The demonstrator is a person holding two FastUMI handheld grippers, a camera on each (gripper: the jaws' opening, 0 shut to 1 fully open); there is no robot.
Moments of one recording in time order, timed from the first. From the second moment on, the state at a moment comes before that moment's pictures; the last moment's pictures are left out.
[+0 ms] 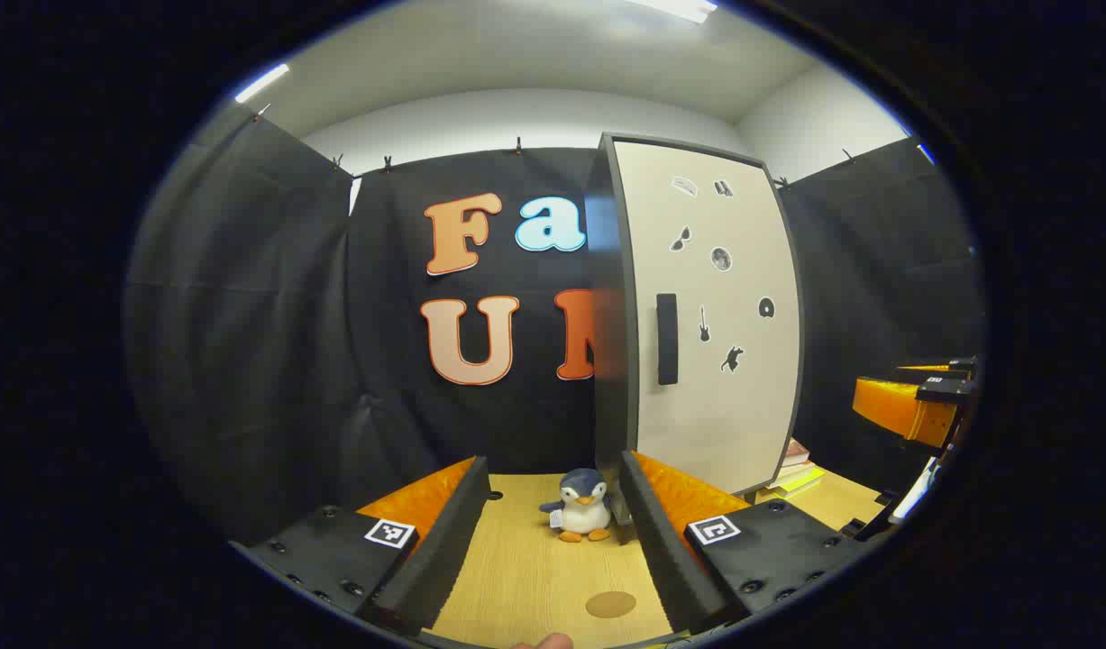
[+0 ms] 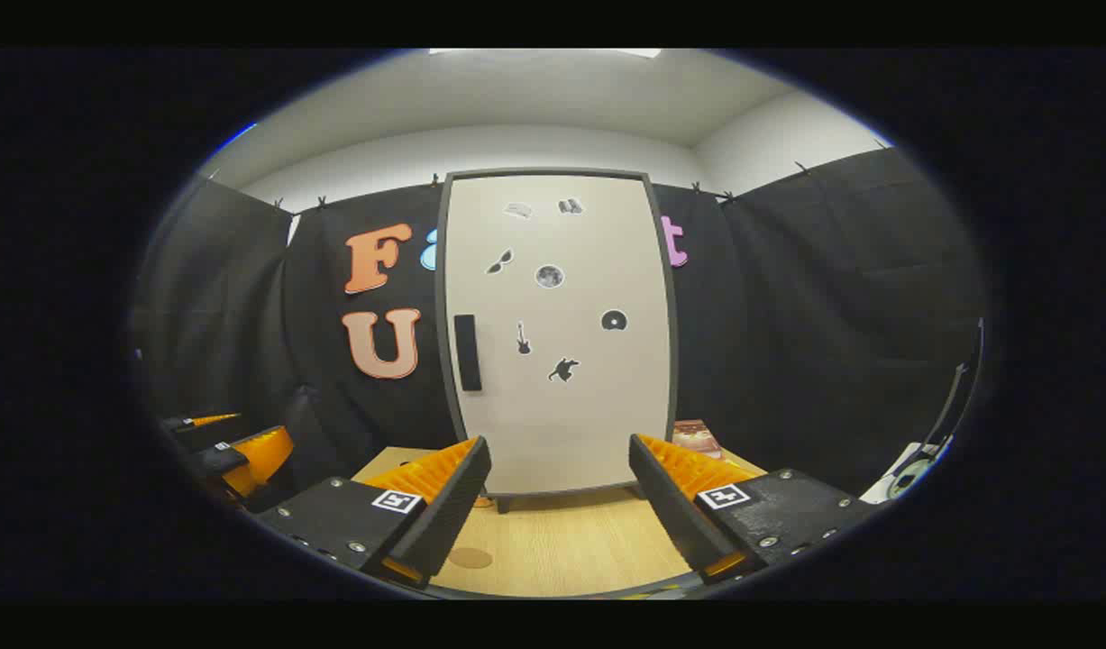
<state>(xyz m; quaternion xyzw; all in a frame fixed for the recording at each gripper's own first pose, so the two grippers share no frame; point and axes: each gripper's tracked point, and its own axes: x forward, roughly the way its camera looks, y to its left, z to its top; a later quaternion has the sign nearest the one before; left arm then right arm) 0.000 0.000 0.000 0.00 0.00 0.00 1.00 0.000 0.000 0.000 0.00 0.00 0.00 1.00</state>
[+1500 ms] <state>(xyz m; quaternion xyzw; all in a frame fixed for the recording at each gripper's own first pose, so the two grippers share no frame) 0.021 0.031 -0.008 0.02 0.00 0.04 1.00 0.078 0.065 0.009 0.01 0.00 0.07 1.00</state>
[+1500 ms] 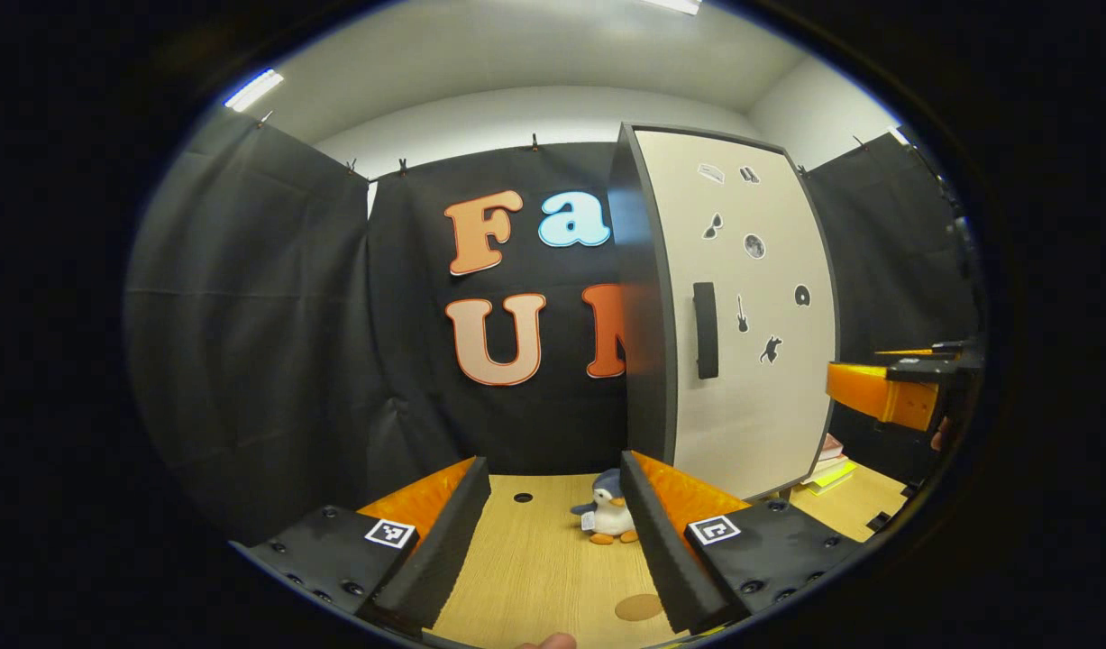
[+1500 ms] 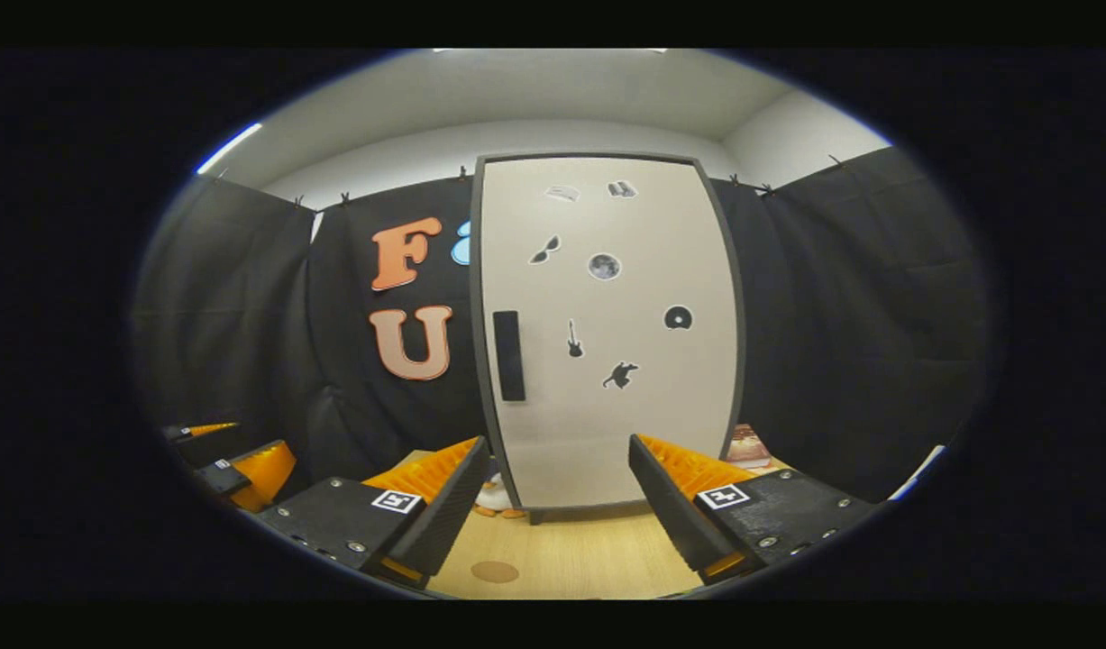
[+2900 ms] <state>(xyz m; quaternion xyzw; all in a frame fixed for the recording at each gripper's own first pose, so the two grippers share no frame) 0.047 0.119 -0.034 0.02 0.03 0.09 1.00 0.290 0.132 0.038 -0.02 -0.02 0.04 1.00</state>
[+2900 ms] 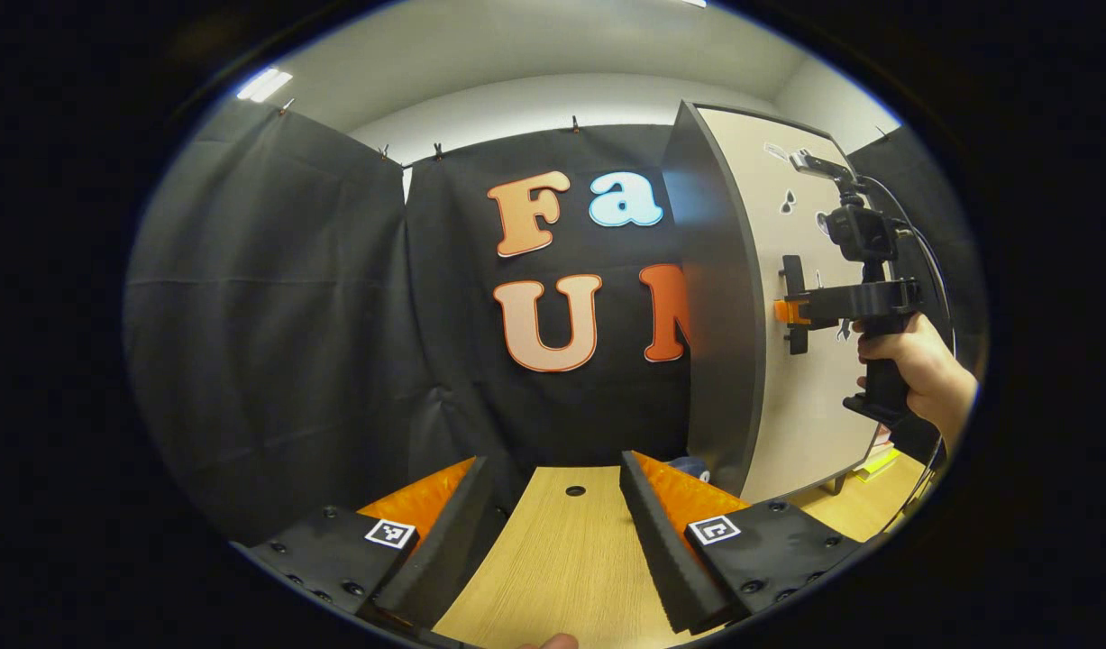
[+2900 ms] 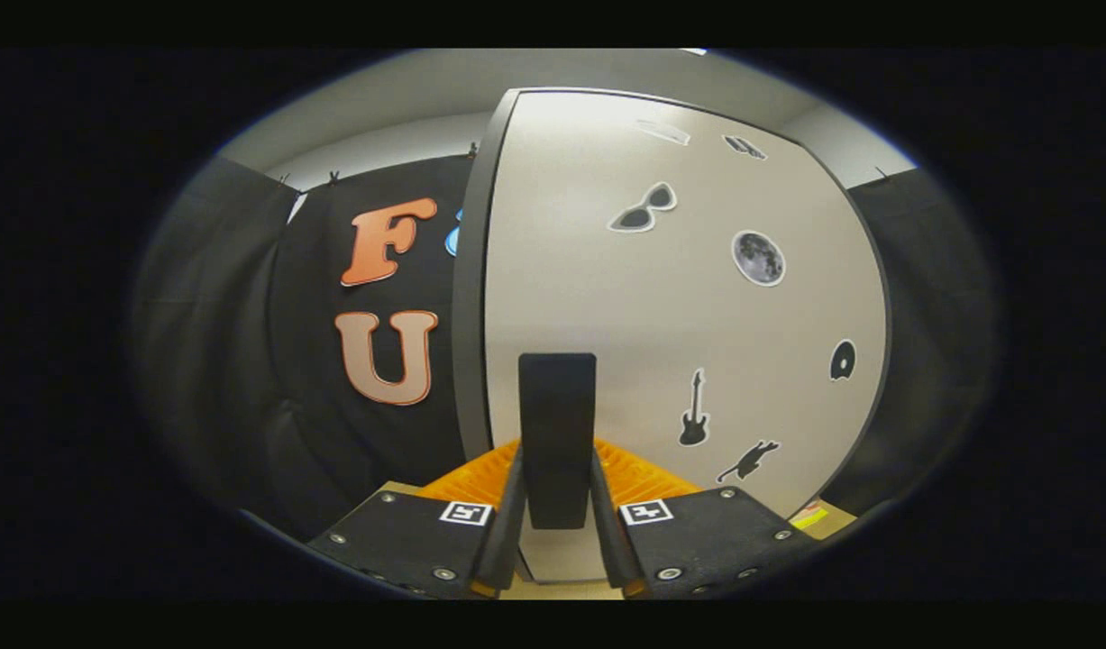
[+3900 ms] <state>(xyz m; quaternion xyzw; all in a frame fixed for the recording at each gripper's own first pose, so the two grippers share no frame) 0.023 0.072 -0.028 0.03 0.03 0.06 1.00 0.175 0.078 0.033 0.01 0.00 0.06 1.00</state>
